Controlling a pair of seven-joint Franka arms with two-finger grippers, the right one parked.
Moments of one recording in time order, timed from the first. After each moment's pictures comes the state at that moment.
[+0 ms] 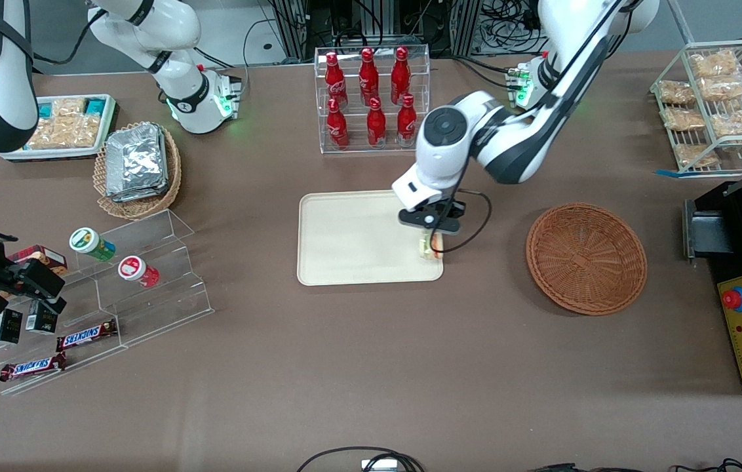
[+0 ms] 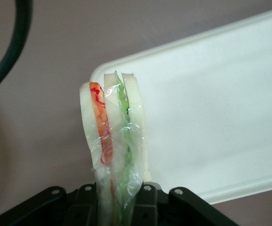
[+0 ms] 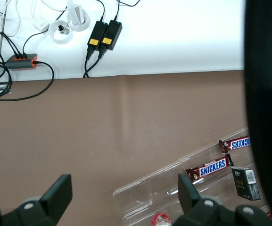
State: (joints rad) arm -0.19 0.37 -0.59 -2.00 0.26 2.25 -0.65
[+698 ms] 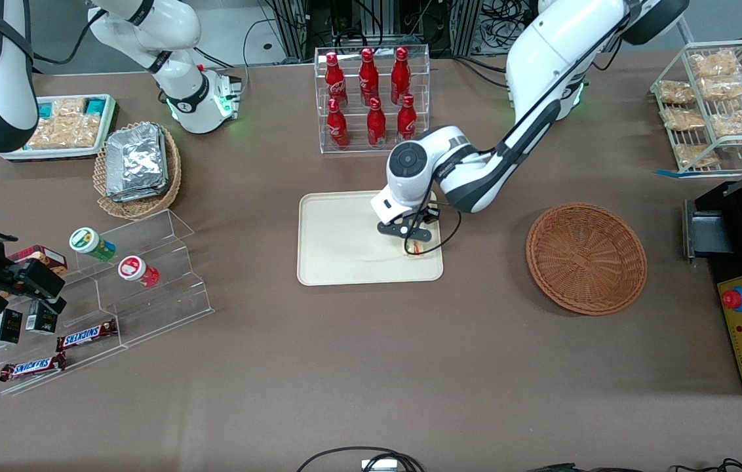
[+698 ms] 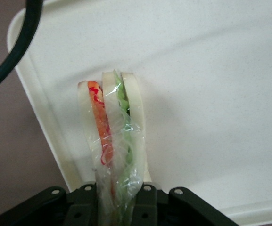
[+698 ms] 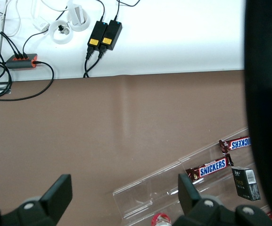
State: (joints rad) arm -0.26 0.60 -0.59 -1.92 0.39 2.28 -0.82
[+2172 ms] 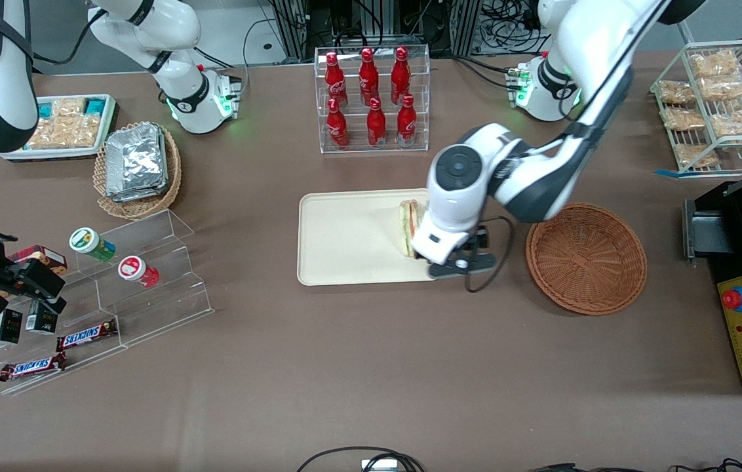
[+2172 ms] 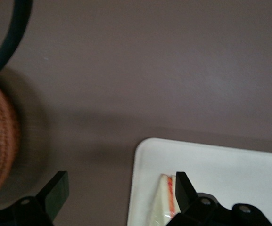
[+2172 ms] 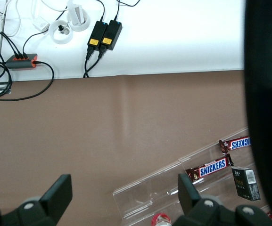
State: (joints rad) arm -0.09 0.46 -0.58 -1.68 0.40 2.02 -0.97
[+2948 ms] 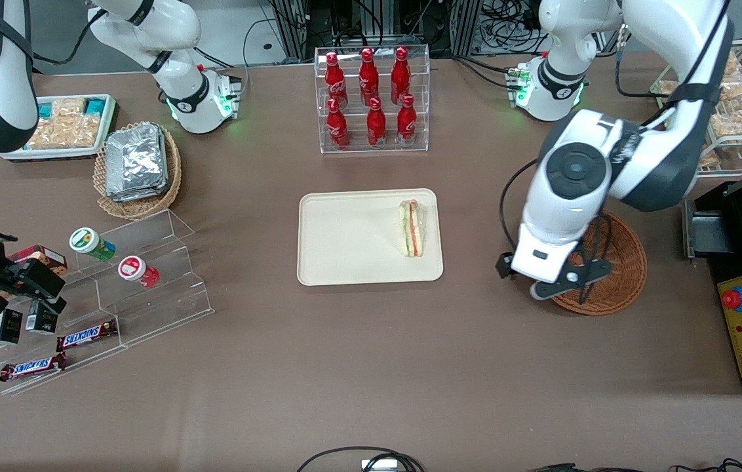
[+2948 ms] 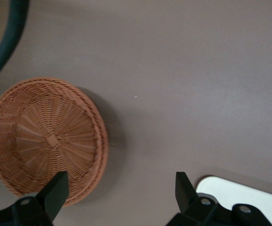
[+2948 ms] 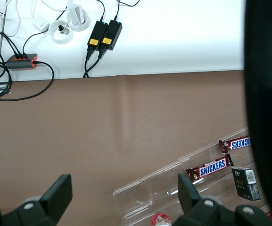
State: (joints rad) arm 0.09 0.32 -0.53 -1.65 0.32 1.87 -0.81
